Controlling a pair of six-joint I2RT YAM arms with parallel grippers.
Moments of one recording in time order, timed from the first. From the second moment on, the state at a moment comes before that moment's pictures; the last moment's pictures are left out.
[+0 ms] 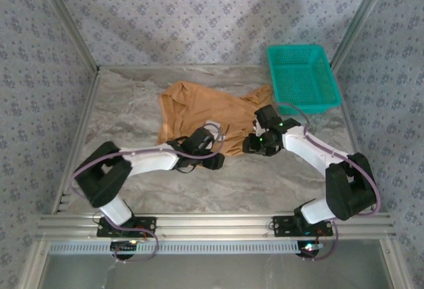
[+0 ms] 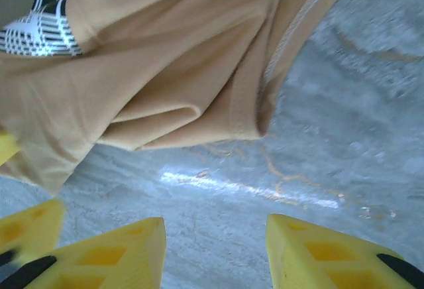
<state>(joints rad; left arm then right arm) -0.89 1.67 0.87 -0.16 0.03 -0.46 0.46 1.44 0.92 -0.69 -0.22 0.50</state>
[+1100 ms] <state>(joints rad) -0.61 1.37 1.04 -0.42 0.24 -0.57 0.48 1.60 1.09 -0.58 -0.12 0.57</state>
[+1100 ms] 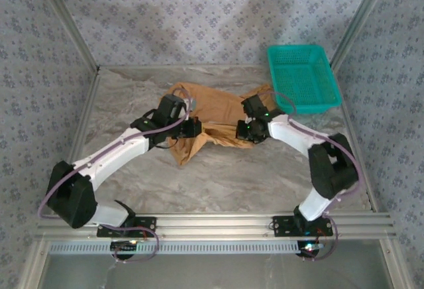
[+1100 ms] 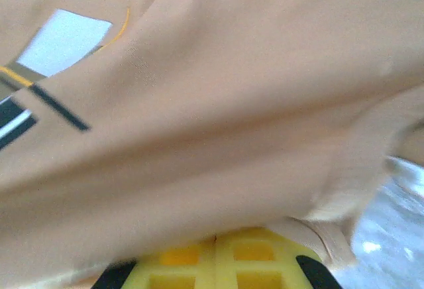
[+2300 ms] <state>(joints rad) -0.64 1.61 1.04 -0.14 0.37 -0.75 0.60 1.66 1.19 -0.51 -0.18 0.63</state>
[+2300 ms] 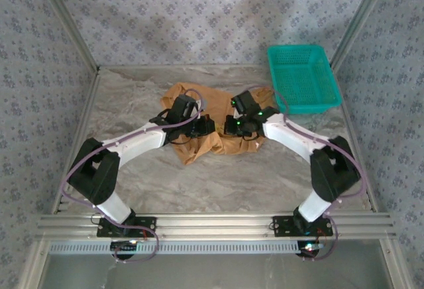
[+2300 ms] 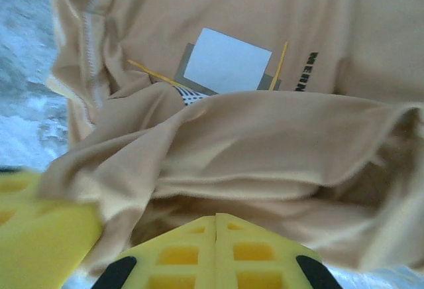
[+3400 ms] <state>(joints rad) -0.66 1.41 0.77 -0.13 0.31 -0.78 0.61 1.67 1.12 -0.52 0.24 0.79</state>
